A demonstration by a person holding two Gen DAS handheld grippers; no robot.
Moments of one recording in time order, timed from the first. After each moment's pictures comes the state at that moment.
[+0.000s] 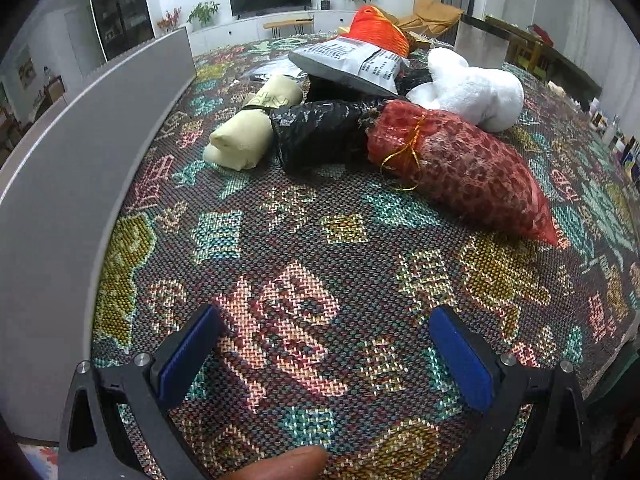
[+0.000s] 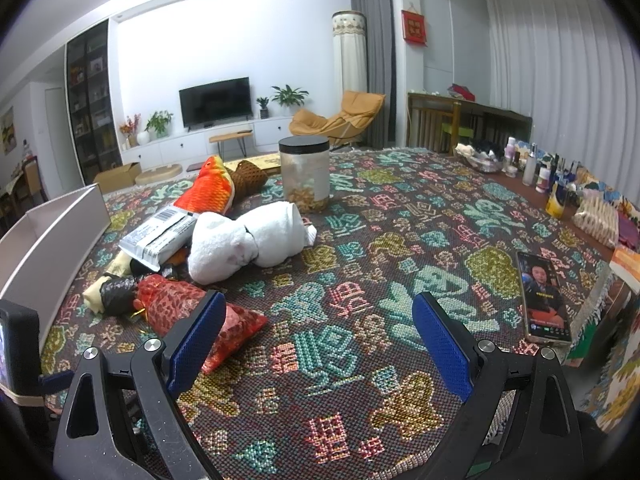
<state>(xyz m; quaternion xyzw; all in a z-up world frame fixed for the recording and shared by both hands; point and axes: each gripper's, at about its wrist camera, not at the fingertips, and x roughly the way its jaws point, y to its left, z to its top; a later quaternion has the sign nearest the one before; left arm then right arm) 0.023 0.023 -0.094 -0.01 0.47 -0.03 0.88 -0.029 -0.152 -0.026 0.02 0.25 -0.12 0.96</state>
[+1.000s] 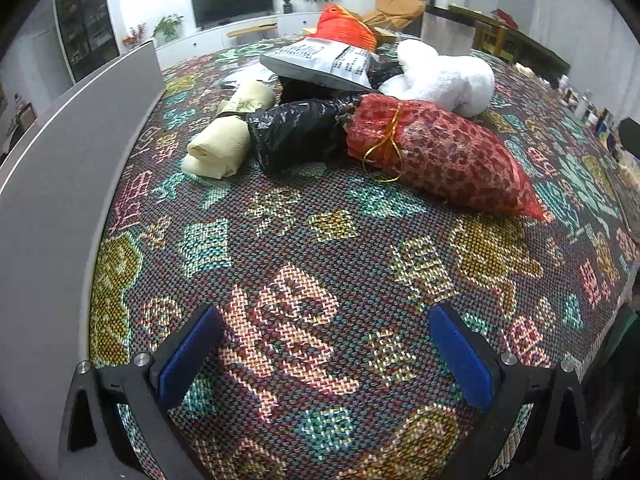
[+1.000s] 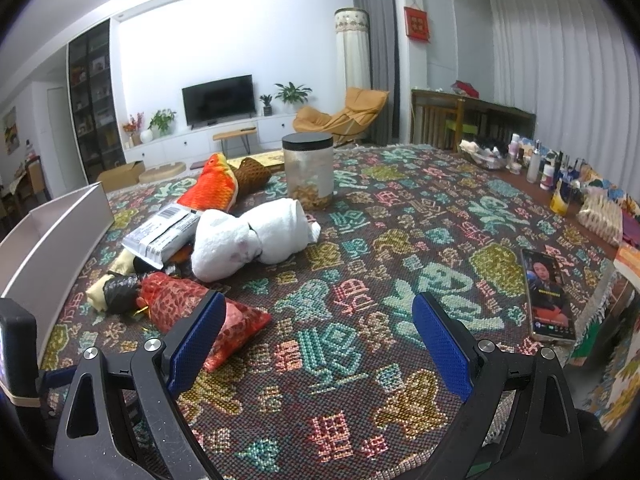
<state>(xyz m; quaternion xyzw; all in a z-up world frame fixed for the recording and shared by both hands) 0.021 0.031 -0.095 0.03 0.47 -0.09 0.88 -0.026 -0.153 -0.027 0.03 0.26 -0.11 0.96</state>
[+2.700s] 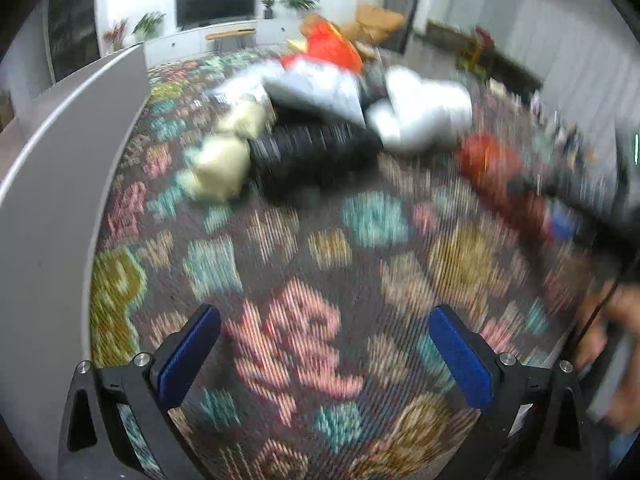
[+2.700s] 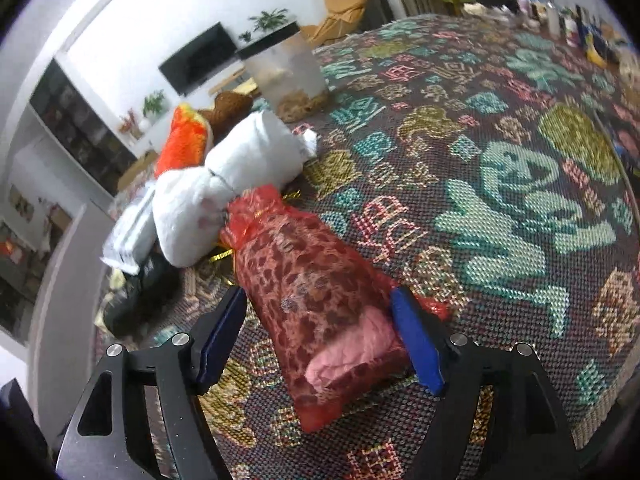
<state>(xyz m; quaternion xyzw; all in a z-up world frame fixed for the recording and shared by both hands) 0.020 0.070 -0.057 -0.03 0.45 -0.14 0.88 0.042 -0.215 -0.091 0.25 0.38 -0.05 0.89</state>
